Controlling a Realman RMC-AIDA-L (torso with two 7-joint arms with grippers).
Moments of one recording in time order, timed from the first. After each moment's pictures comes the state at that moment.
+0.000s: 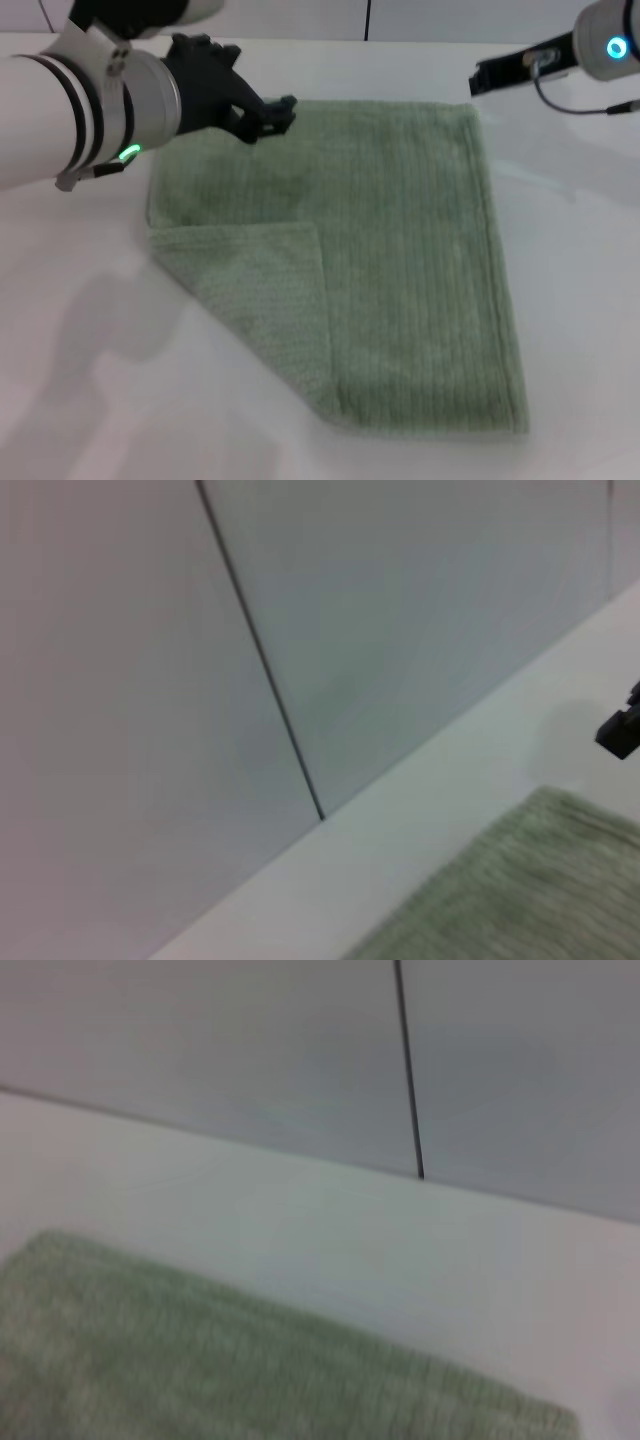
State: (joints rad) left arm -0.22 -2.06 -1.34 -1.82 2.78 -0.90 0.39; right arm 0.82 2.02 1.89 0.95 -2.49 1.06 -0.38
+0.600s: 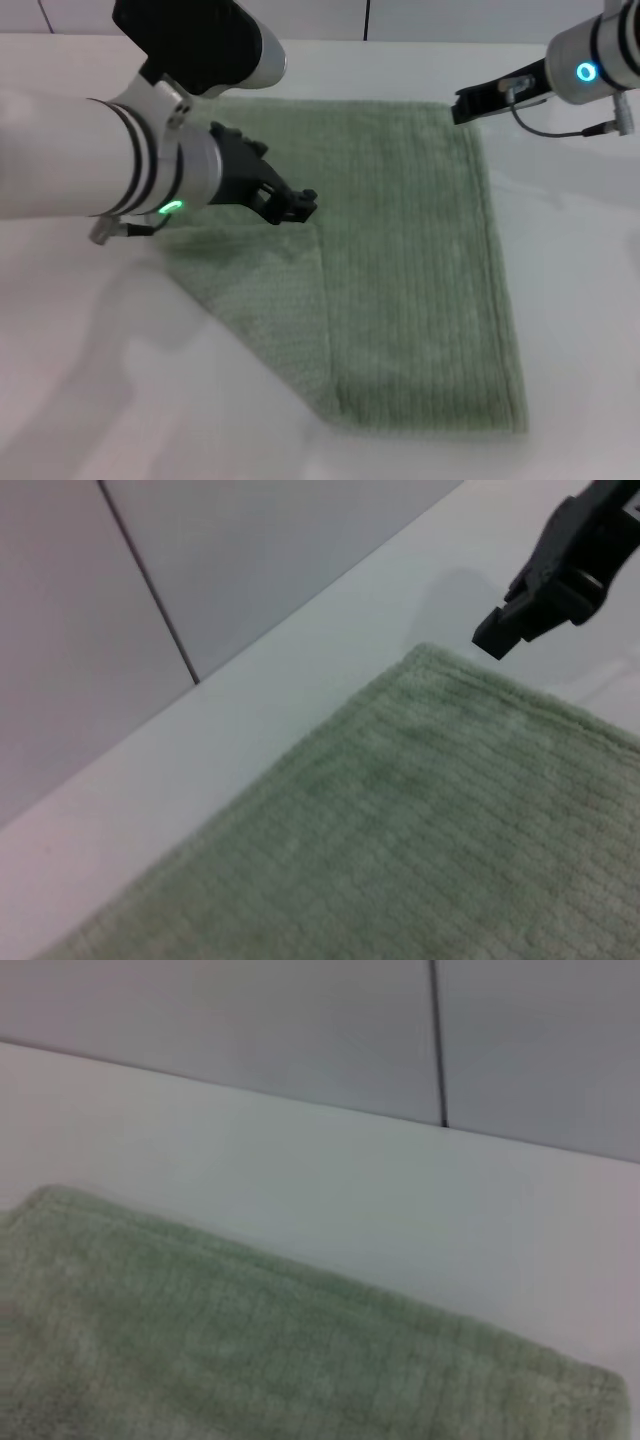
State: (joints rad) left arm -0.31 -2.07 -1.29 -1.76 2.78 -1.12 0.29; right arm 0.87 2.04 1.88 0.82 -2.50 1.02 -0.38
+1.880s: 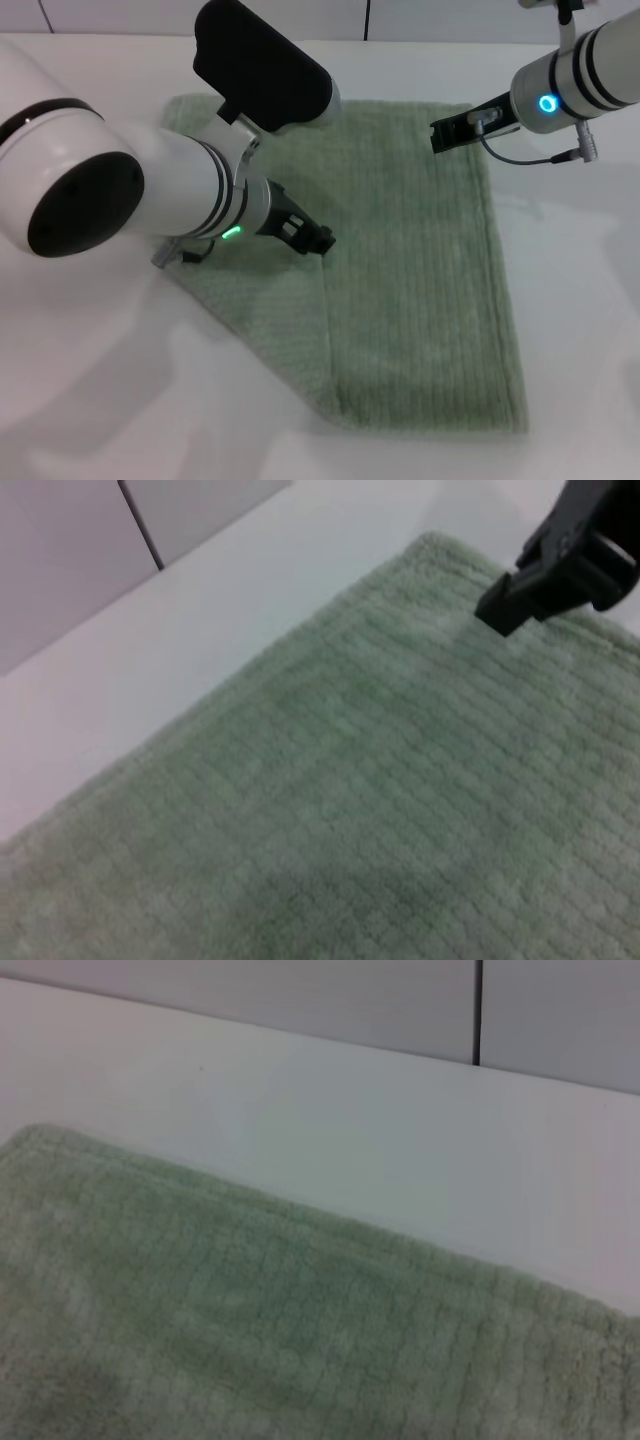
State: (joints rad) left arm -0.47 -2.07 -1.15 -1.52 2.87 -1.07 0.03; right arm 0.93 2.06 1.83 0.67 -2.50 0.93 -0.38
